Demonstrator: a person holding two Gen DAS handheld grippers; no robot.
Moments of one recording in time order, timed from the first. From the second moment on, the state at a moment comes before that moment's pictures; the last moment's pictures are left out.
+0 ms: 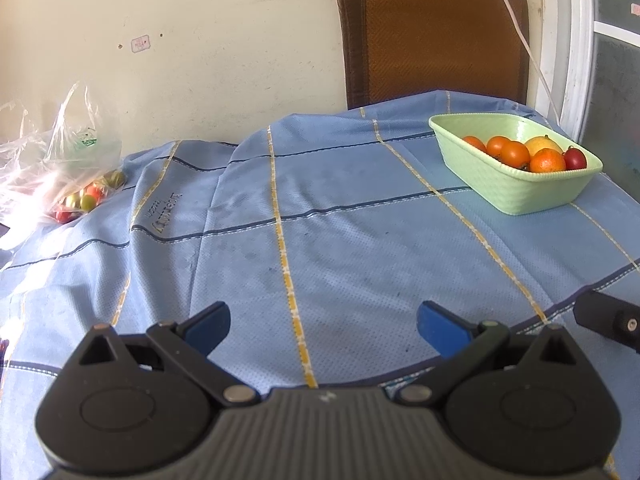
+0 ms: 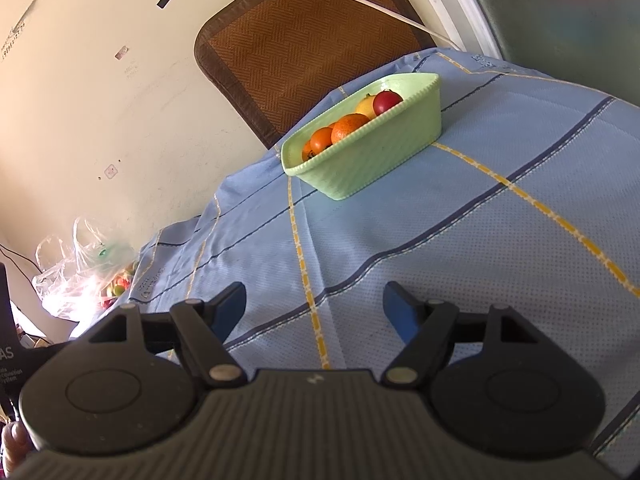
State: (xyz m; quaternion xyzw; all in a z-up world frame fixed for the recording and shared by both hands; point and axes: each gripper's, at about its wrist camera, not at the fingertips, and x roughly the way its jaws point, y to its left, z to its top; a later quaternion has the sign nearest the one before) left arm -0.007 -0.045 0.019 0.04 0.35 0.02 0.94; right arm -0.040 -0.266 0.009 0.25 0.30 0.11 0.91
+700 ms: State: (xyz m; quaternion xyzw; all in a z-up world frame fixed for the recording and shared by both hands) left arm -0.012 -0.048 0.023 0.04 0.34 0.01 0.94; right arm -0.041 -0.267 0.008 0.25 0.30 0.11 0.91
